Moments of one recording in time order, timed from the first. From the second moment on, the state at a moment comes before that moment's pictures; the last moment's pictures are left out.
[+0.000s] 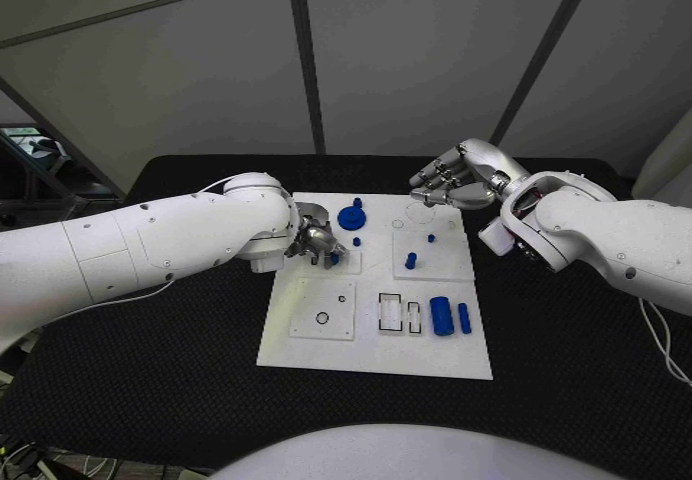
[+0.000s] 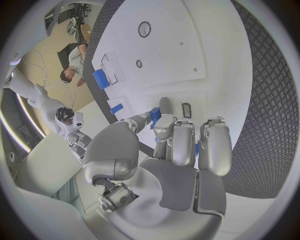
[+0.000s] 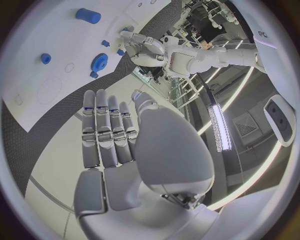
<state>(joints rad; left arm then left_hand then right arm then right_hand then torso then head) 1.28 -0.64 -0.10 1.37 -1.04 0.18 -0.52 0.86 -0.04 0.57 0.09 0.17 1.06 0.02 0.50 0.66 1.37 -0.05 1.14 1.04 1.46 -0.09 1.36 1.31 0.08 1.46 0.02 1.40 1.31 1.24 -0.80 -0.02 1.48 -0.89 -0.34 0.10 1.47 -0.14 0.14 0.26 0.36 1.07 0.17 0.07 0.07 1.25 0.11 0.08 0.08 1.29 0.06 0.07 0.24 0.18 1.01 0.17 0.40 0.31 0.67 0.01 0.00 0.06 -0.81</state>
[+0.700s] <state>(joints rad) 1.28 -0.66 -0.10 1.38 -1.05 0.19 -0.52 0.94 -0.06 0.64 0.03 0.33 1.06 0.02 0.50 0.65 1.37 -0.05 1.14 1.05 1.47 -0.10 1.36 1.31 0.08 1.46 0.01 1.40 1.31 1.24 -0.80 -0.02 1.48 -0.89 -0.34 0.10 1.47 -0.14 0.14 0.26 0.36 1.07 0.17 0.07 0.07 1.25 0.11 0.08 0.08 1.29 0.06 0.07 0.24 0.18 1.01 0.17 0.40 0.31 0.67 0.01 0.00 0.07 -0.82</state>
